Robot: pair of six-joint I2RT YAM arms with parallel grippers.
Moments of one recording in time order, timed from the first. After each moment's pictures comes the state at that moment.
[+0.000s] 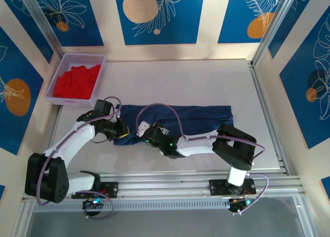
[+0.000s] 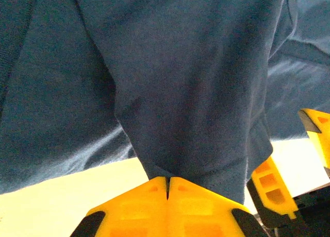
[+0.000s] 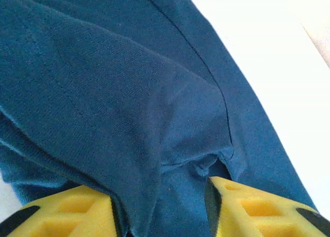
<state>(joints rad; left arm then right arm) -0.25 1.25 0.77 -0.70 0.44 -0.61 1.15 1.76 0.90 0.09 0.60 -0.20</state>
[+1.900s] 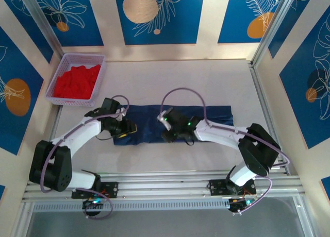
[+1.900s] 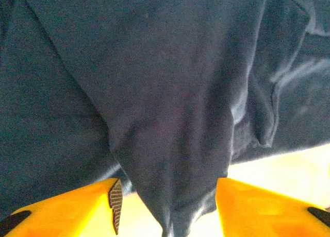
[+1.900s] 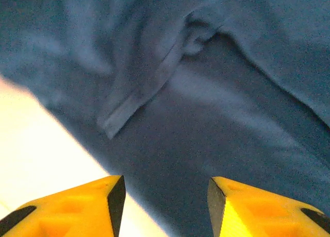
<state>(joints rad) -0.31 1.38 0.81 -0.62 0.37 -0.53 0.83 1.56 0.95 -0.40 0.02 0.13</state>
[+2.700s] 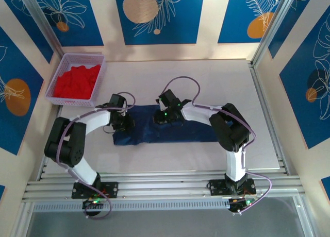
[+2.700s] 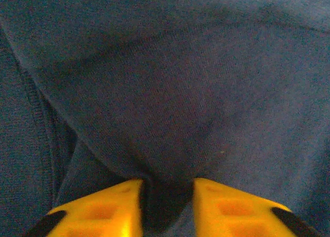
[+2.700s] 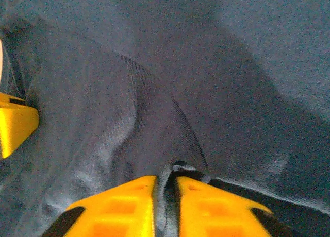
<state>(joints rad) -0.30 1.65 0.90 -0.47 0.19 -0.49 0.69 1.94 1.26 -0.31 -0.25 0.50</state>
